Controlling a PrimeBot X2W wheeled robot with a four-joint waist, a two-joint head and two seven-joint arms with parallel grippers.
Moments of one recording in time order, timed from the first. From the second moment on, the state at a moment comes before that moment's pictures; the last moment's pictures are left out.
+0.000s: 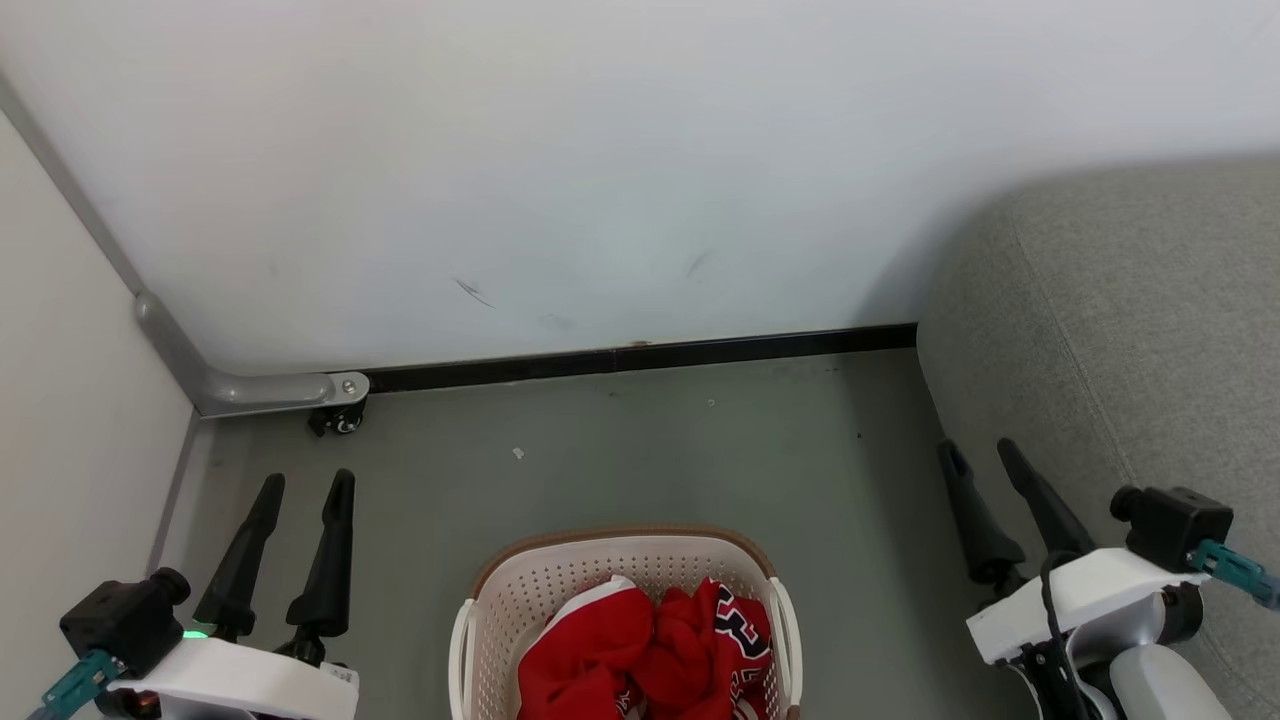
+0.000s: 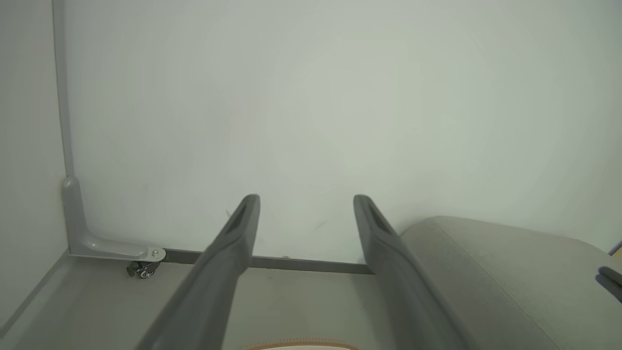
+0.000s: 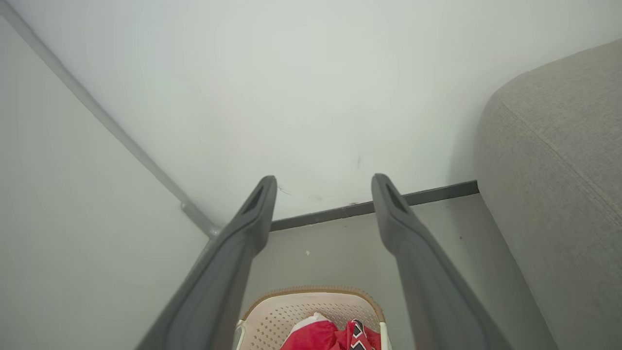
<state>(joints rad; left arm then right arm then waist) -0.05 0.14 -0.08 0.08 -0.63 -0.13 -0.19 -0.12 -0.08 0.10 0.20 0.46 0.12 -0.18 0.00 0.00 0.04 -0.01</state>
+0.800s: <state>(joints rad) -0.06 0.16 -0.11 0.04 -0.41 -0.13 -0.25 -0.15 -0.08 0.15 0.17 0.19 0.12 -0.25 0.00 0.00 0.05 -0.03</state>
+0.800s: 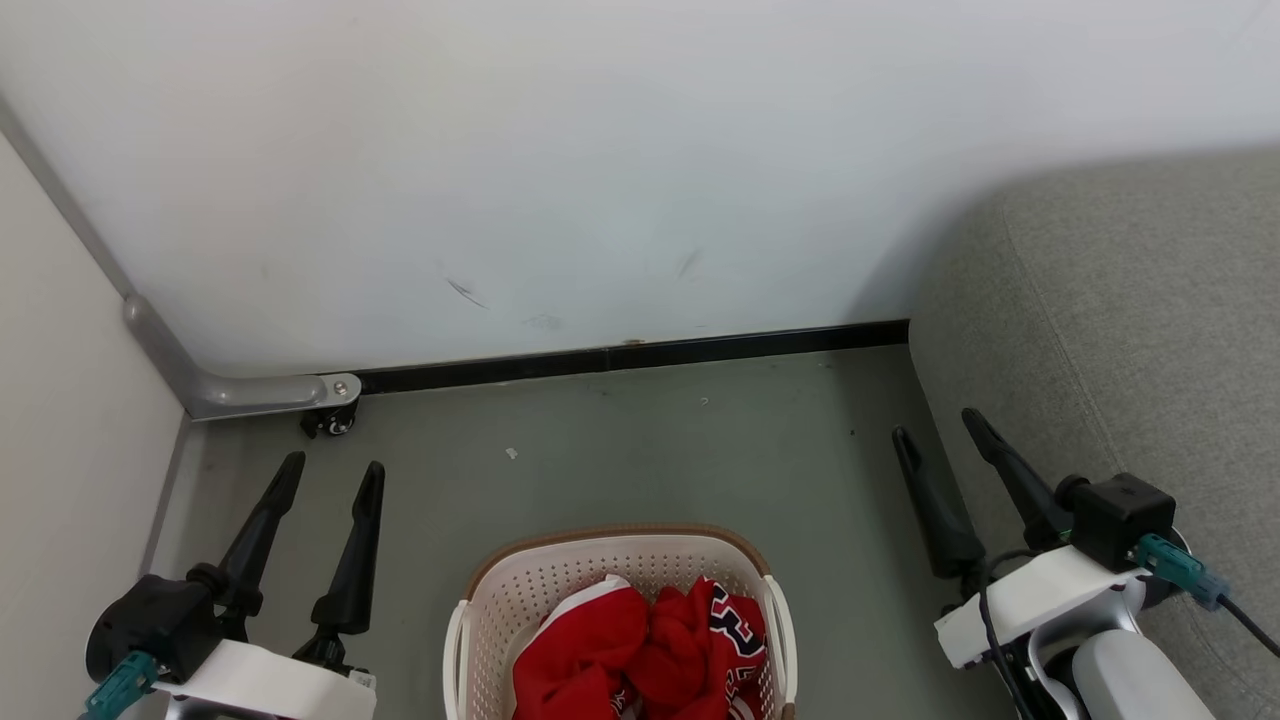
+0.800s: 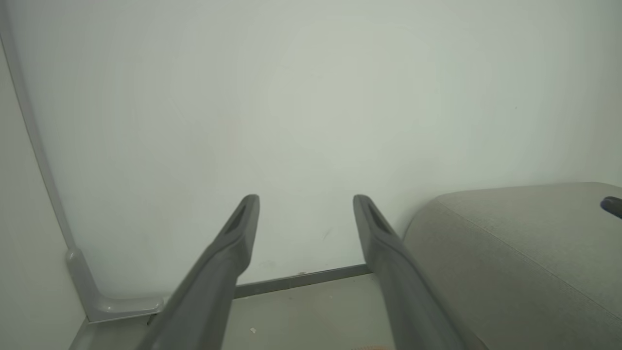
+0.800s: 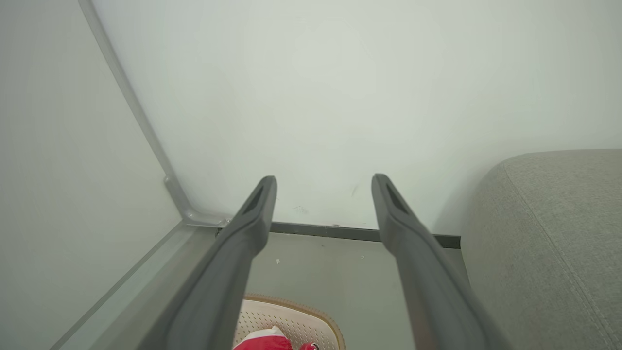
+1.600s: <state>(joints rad) -0.06 0.17 -0.20 0.10 -0.41 -0.13 -0.25 -0.18 -0.07 0.14 0.15 0.18 0.12 -0.25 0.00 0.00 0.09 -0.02</state>
